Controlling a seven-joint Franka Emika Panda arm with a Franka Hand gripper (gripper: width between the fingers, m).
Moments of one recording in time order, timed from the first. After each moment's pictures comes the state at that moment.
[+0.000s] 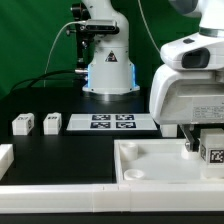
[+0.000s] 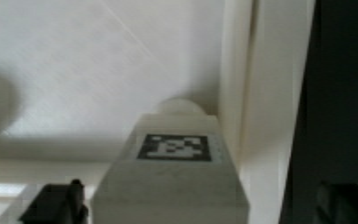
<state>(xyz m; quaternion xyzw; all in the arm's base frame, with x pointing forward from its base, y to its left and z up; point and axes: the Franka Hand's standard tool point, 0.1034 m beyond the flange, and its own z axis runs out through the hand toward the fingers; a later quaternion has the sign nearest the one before) 0.628 0.125 0.066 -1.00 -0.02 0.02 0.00</state>
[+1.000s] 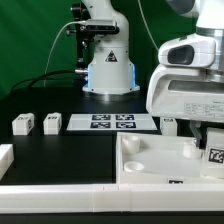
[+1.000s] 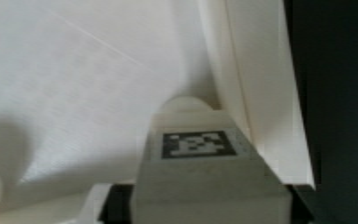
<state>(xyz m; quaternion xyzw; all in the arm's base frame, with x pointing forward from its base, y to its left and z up) 0.630 0.118 0.067 -0.99 0.16 0.02 -0.01</state>
